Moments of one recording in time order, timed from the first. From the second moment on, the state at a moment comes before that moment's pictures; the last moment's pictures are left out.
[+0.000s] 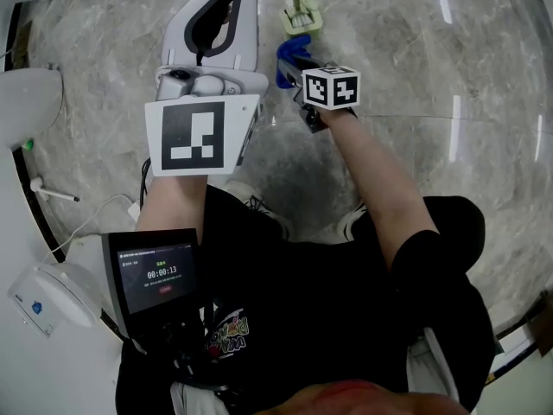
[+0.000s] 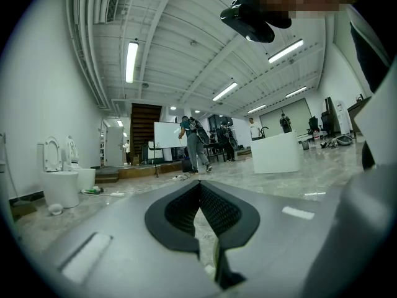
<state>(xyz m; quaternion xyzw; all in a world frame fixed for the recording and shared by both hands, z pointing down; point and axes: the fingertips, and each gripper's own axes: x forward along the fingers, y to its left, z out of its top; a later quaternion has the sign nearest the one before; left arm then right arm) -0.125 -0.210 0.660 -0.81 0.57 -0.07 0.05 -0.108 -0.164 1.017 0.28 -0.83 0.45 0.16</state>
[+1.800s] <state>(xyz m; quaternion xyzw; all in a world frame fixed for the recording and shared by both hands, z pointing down) -0.120 -0.216 0.664 -0.81 0.57 -0.07 0.03 0.084 -0.155 1.118 0.37 -0.77 0.25 0.46</state>
